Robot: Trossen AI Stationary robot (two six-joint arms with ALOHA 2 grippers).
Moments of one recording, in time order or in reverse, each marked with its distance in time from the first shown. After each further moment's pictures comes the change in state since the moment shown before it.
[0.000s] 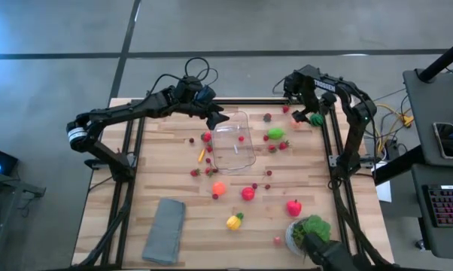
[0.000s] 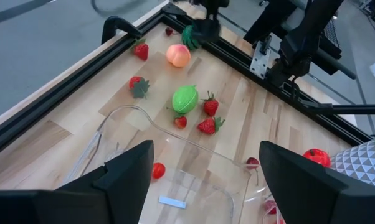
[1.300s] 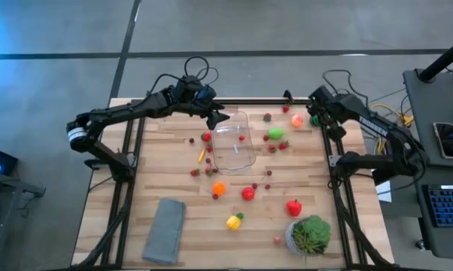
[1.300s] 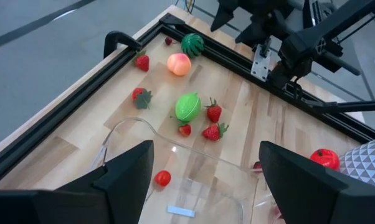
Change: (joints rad) left arm 0.000 0.000 0.000 0.027 -0.010 0.059; right arm 0.053 -0.776 -0.584 0.480 -0.064 1.218
